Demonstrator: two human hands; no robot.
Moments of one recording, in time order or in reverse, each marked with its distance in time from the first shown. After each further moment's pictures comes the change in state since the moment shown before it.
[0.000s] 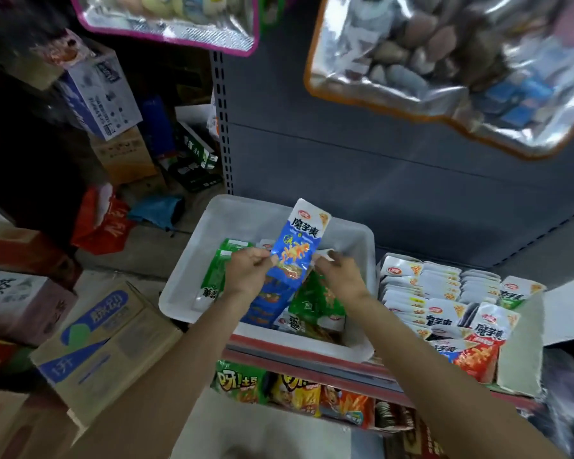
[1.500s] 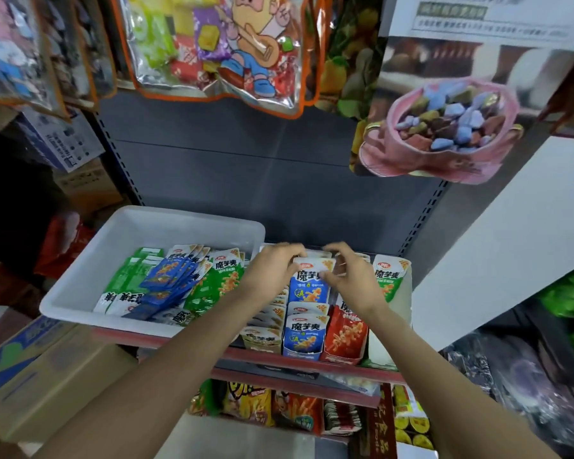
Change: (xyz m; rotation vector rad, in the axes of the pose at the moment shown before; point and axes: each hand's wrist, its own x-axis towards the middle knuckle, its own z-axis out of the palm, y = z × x) left_hand -0.089 0.083 0.218 0.697 -0.271 0.629; right_hand -0.035 0.066 -0.249 -0.416 0.091 -0.427
